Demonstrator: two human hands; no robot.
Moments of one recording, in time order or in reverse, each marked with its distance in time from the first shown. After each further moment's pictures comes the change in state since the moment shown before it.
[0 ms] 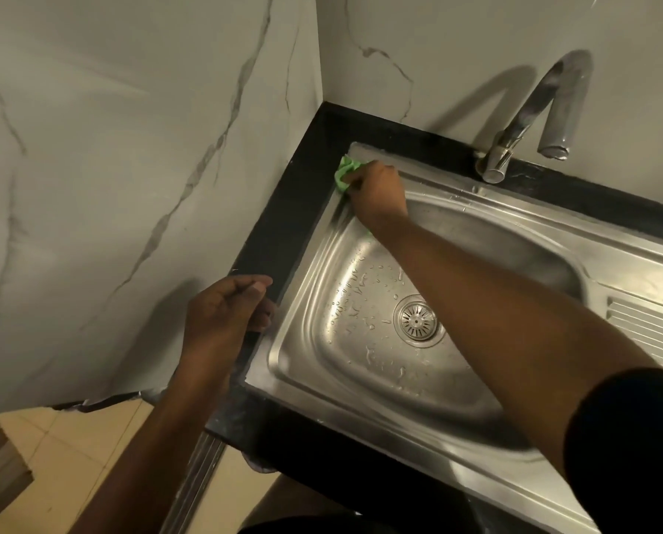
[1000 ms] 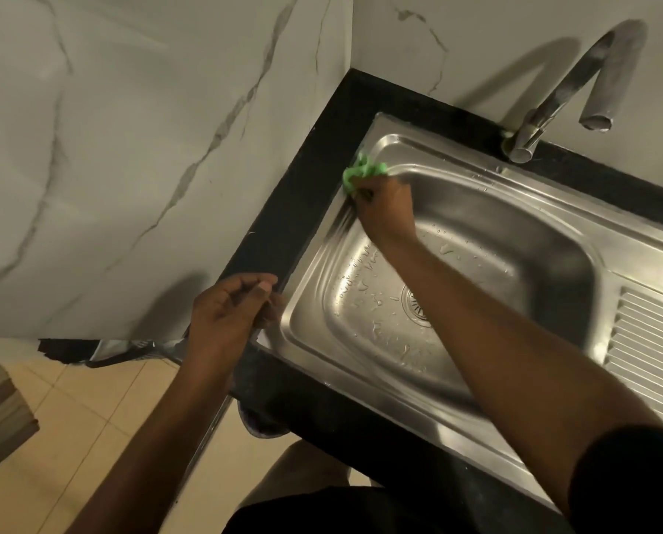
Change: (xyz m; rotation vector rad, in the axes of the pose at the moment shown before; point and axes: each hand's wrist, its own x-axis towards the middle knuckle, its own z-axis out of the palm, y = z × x) left_hand -0.041 -0.023 -0.018 0.009 0.034 -0.046; right_hand -0.075 -0.012 0.008 0.117 -0.037 -0.069
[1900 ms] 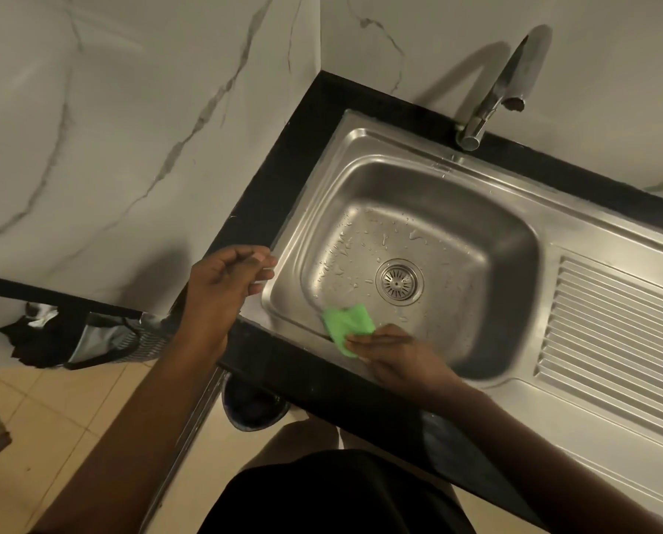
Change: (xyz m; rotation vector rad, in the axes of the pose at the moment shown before) left_hand -0.008 -0.001 0.010 -0.096 -0.079 0.108; right_hand -0.240 0.077 -0.063 -0.037 -0.527 -0.411
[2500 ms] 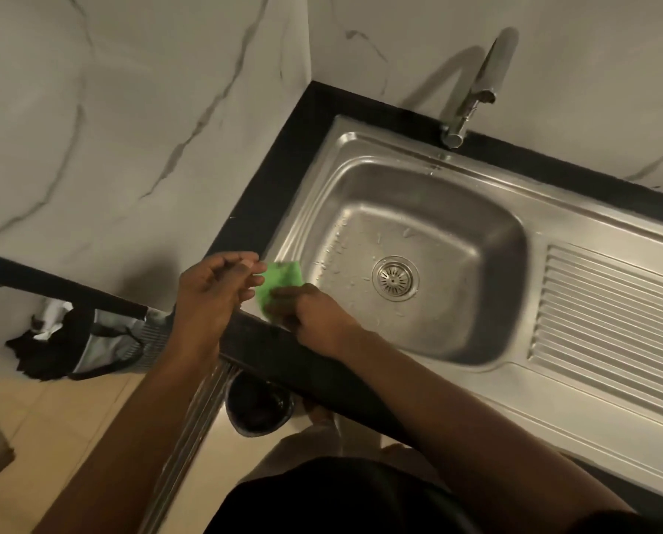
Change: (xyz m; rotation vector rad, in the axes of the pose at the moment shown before) left_hand -0.030 0.004 -0.006 0.000 0.059 -0.001; right_hand 0.113 -0.061 0.034 0.001 -0.114 0.147
